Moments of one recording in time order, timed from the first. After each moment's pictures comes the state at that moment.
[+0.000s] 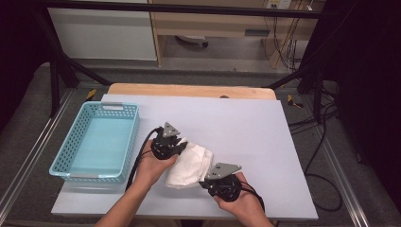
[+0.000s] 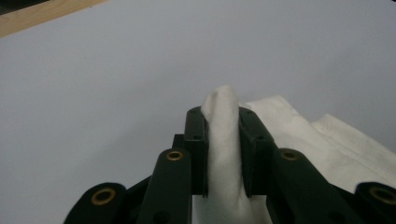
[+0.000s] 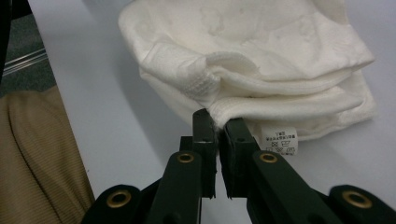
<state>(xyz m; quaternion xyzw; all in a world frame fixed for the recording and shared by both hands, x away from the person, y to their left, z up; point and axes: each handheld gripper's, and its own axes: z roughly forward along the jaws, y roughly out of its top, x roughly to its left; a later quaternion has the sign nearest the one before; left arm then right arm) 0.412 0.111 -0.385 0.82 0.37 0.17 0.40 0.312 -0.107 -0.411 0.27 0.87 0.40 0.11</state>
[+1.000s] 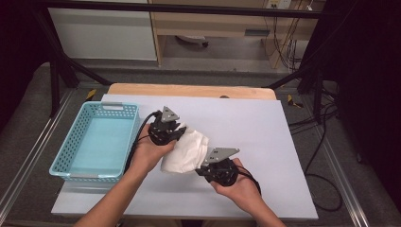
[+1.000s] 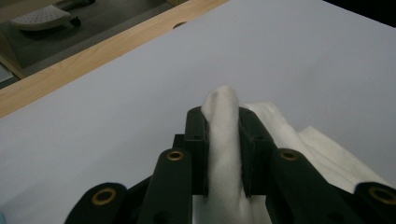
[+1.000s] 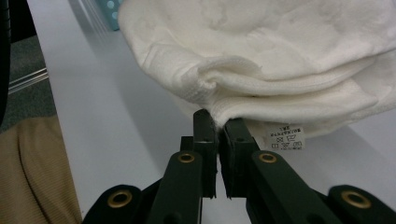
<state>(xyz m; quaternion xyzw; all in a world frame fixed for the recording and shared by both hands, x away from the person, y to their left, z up) 0.427 0.114 -0.336 0.82 0.35 0.21 0.40 0.344 -0.099 -0.387 0.26 0.87 0.42 0.09</state>
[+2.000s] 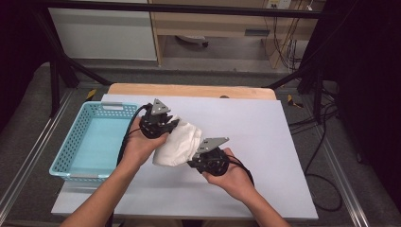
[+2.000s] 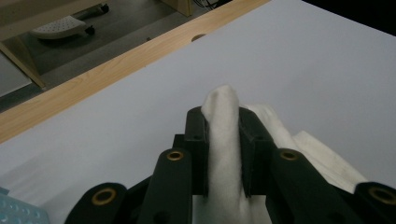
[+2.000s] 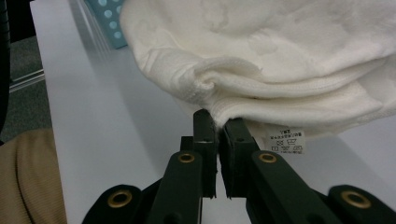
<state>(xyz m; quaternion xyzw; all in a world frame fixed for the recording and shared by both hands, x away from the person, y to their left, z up) 0.434 0.135 -0.319 0.81 0.35 0.22 0.40 0.365 -0.076 -0.373 0.24 0.87 0.41 0.09</state>
